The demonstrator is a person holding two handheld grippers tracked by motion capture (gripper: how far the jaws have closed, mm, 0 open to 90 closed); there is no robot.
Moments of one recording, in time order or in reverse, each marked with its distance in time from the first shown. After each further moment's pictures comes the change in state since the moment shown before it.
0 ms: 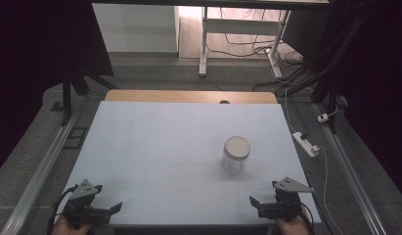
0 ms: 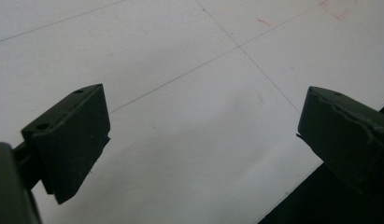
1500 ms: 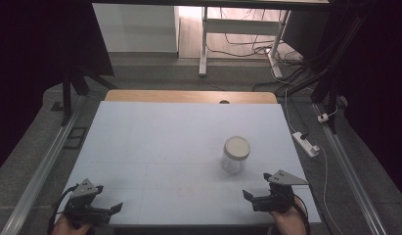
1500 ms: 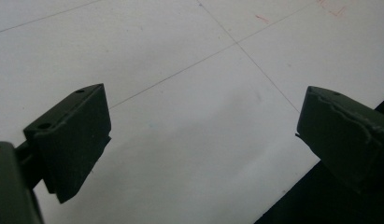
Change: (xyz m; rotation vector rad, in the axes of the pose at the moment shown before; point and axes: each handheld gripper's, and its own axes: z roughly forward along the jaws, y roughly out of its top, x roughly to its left) left arm 0.002 0.001 0.002 0.016 -0.022 -0.005; right arm 0.002 0.019 0.017 -0.069 0.094 -0.039
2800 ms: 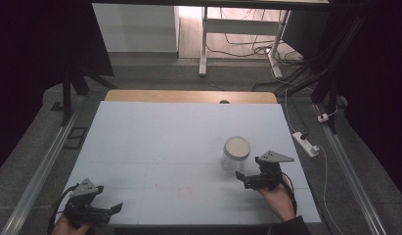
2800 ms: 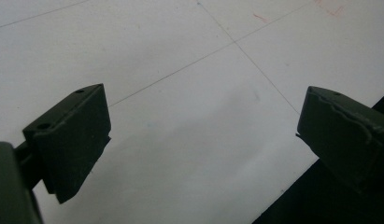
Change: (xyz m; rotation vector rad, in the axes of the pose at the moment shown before) left arm 0.002 0.000 0.001 0.007 -0.015 -0.004; right arm -0.030 0.028 0.053 0.005 0.009 0.007
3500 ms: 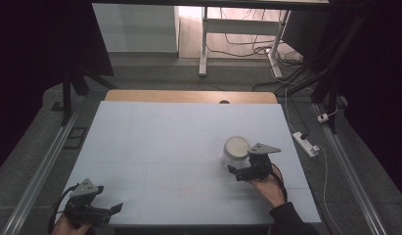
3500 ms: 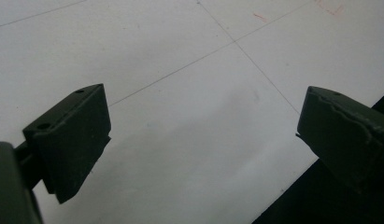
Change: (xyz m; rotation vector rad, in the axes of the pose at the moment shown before) left arm 0.000 0.000 0.000 0.001 -0.001 0.000; right arm -0.002 0.015 0.035 0.027 0.020 -0.064
